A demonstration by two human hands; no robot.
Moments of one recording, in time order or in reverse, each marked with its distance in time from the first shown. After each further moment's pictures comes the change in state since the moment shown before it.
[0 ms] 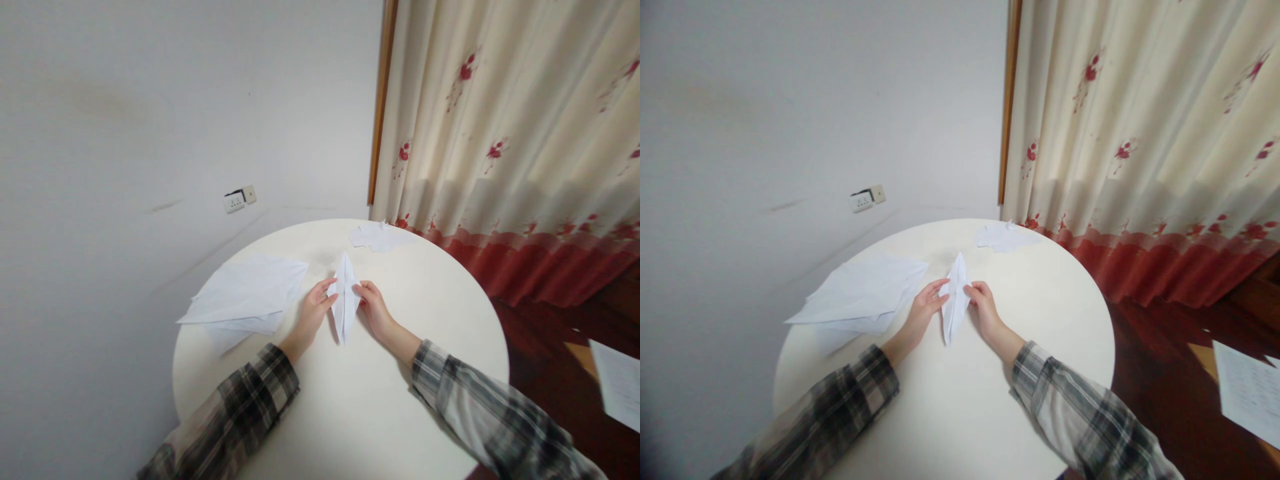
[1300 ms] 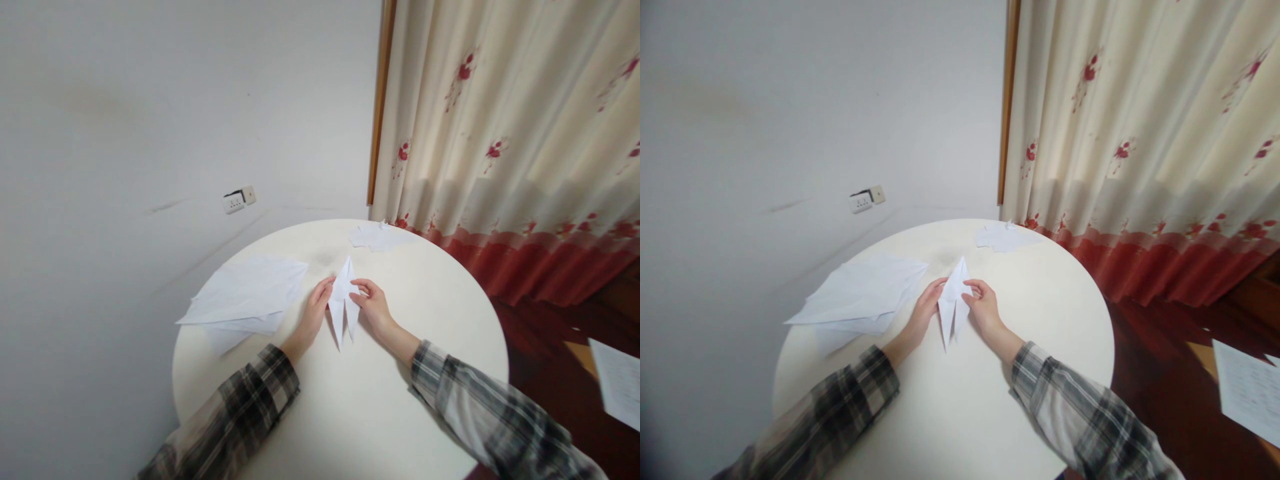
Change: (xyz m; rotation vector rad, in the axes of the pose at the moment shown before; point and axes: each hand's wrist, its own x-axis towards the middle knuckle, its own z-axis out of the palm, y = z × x) left_hand -0.002 0.001 0.002 0.043 -0.001 -0.002; right_hand 0.000 -0.002 0.002 -0.164 0.013 -0.094
